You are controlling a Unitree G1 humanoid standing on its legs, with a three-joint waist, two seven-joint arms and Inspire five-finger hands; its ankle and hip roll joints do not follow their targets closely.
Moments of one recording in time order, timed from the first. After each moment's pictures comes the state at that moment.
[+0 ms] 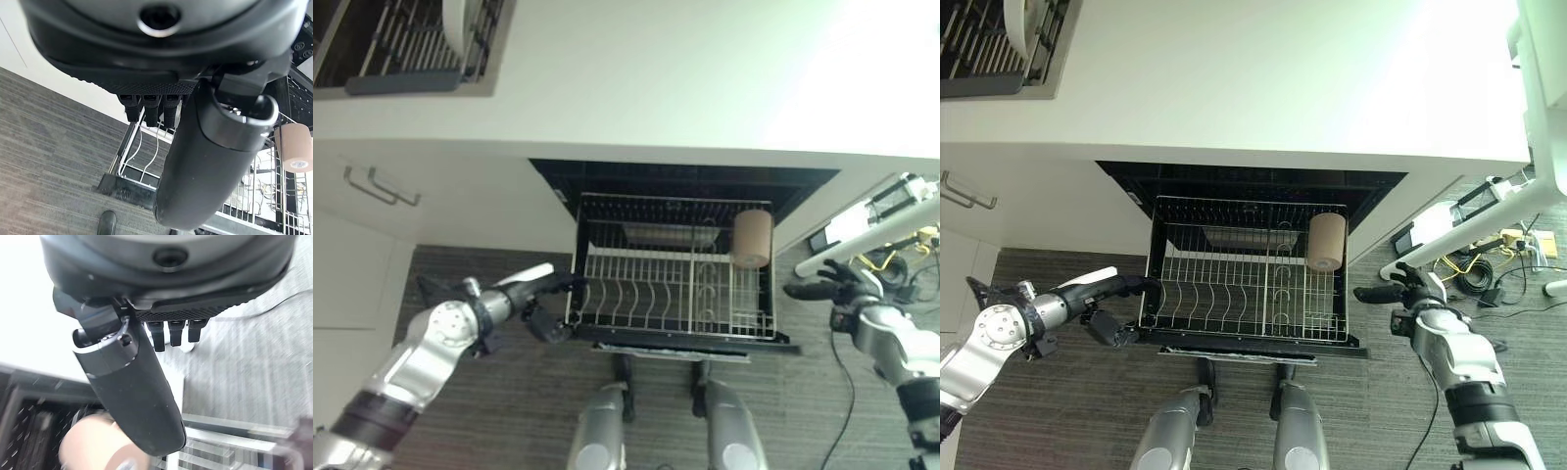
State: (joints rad) left arm -0.15 0.97 -0.18 -0.03 0.08 0.17 -0.50; right arm -0.25 -0.73 0.00 0.26 0.54 0.59 -0.26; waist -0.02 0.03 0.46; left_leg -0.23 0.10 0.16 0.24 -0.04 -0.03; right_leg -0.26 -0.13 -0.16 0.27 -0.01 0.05
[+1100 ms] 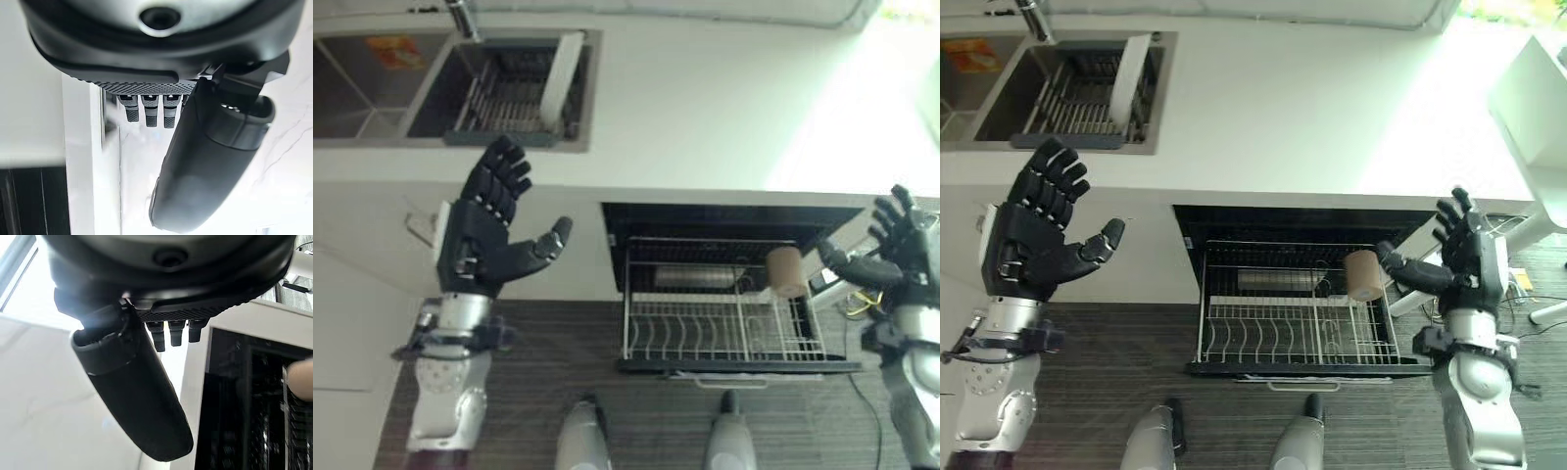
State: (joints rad) left arm 0.03 0.51 0.16 -0.16 -0.51 -0.35 -0.09; right arm 0.16 -0.46 -0.30 -0.33 0.43 0.06 -0.21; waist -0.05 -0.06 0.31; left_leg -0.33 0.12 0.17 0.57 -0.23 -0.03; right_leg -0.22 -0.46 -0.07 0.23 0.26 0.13
